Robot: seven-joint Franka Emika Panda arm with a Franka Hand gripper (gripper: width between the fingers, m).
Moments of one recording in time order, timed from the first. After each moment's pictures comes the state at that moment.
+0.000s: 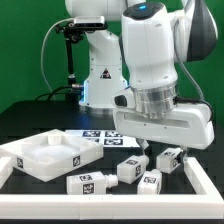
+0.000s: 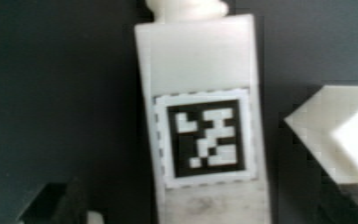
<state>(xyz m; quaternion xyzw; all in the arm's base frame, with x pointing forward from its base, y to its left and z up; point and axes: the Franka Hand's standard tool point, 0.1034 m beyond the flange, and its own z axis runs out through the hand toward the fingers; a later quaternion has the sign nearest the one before) 0.511 0.097 0.019 -0.94 0.33 0.08 0.08</state>
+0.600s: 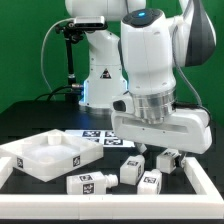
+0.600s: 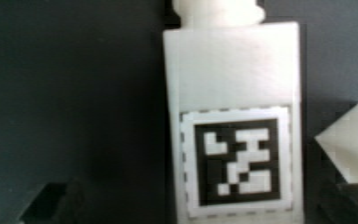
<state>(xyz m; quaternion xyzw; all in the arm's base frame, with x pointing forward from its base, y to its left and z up) 0.506 0.098 0.011 -0.94 0.32 0.09 0.07</state>
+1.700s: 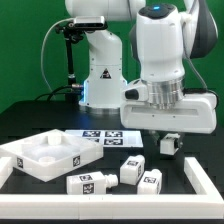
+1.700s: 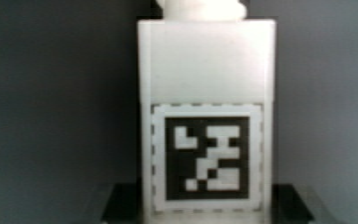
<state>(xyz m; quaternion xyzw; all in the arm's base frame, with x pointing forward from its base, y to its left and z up) 0.435 0.126 0.024 -0.96 0.25 0.07 0.06</state>
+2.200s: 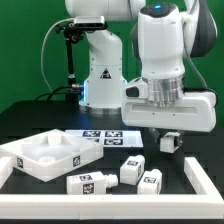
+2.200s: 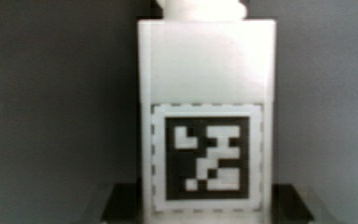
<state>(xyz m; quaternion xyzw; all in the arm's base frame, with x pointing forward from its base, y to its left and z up) 0.428 0.131 0.015 -0.97 0.22 0.06 0.06</state>
